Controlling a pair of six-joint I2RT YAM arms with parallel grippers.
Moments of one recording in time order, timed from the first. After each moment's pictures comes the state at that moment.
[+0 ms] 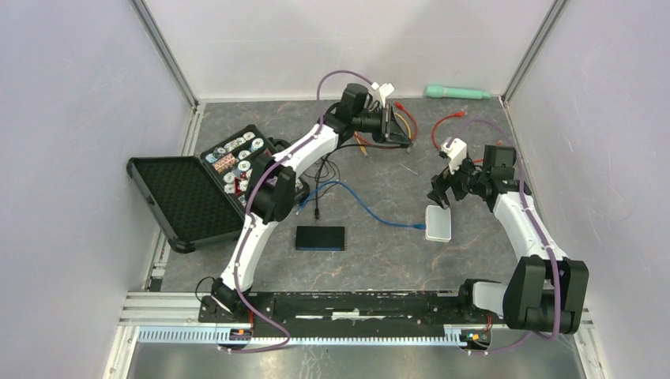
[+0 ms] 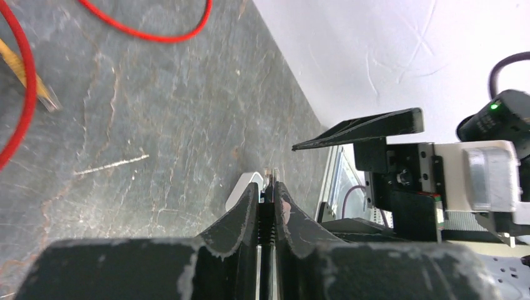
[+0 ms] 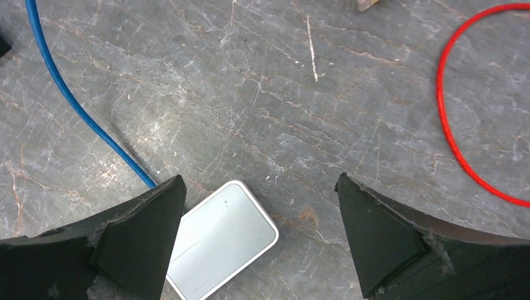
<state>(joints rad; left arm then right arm) -0.61 2.43 2.15 -0.13 0.84 -0.69 -0.10 1.24 0.82 -0.42 -0.66 -0.65</state>
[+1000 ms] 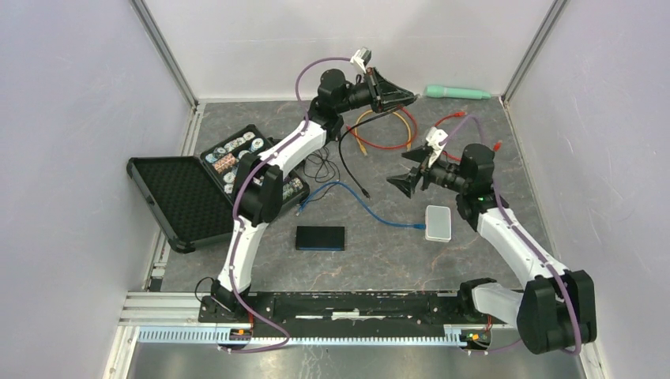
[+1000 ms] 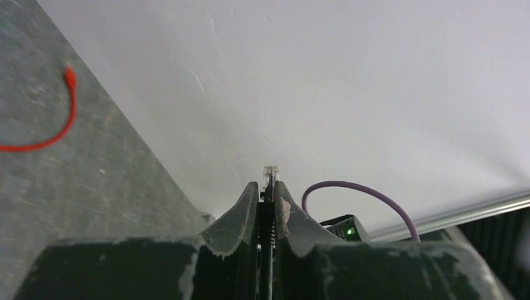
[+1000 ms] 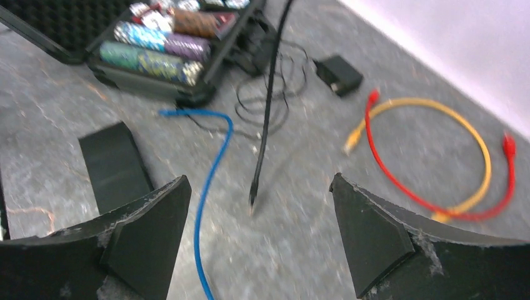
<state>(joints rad) -0.56 2.31 2.07 0.45 0.75 -1.31 0.15 1.12 0.69 0.19 -0.82 -0.20</state>
